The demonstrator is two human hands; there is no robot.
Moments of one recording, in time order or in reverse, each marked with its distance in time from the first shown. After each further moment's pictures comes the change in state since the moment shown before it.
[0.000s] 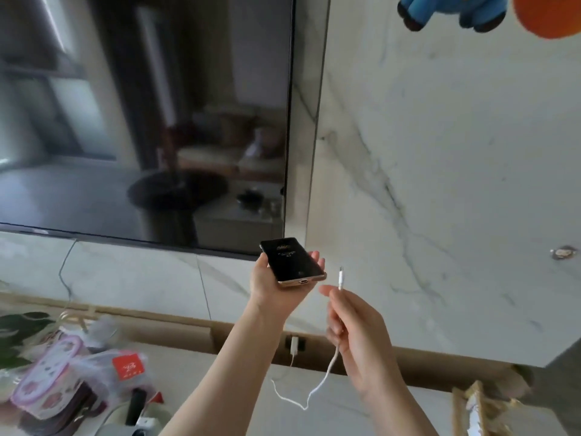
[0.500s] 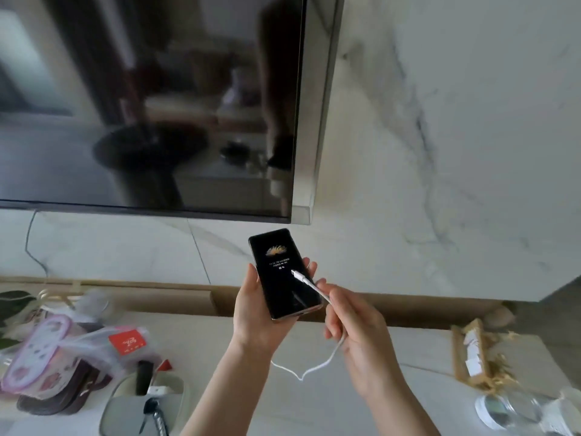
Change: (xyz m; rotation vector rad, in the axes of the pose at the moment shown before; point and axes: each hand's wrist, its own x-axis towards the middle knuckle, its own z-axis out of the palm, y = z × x) left_hand 0.015 0.017 -0.123 0.046 -0.041 -0.055; right_hand 0.018 0.085 0.026 -0.012 0.110 0.023
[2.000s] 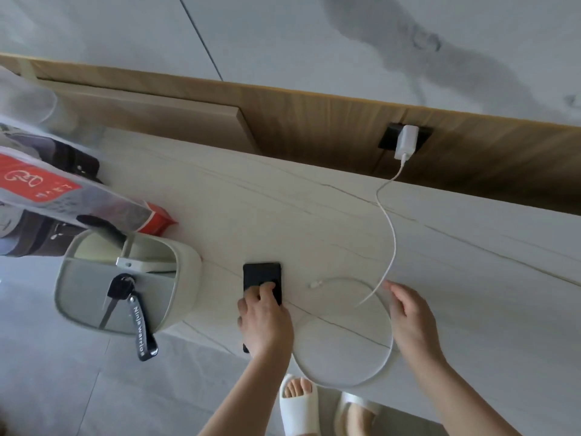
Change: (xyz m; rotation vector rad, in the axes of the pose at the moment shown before) left_hand 0.119 -0.107 -0.494 1.885 1.150 -0.369; right_hand 0.131 0.523 -0.156 -1.009 -0.019 0.309
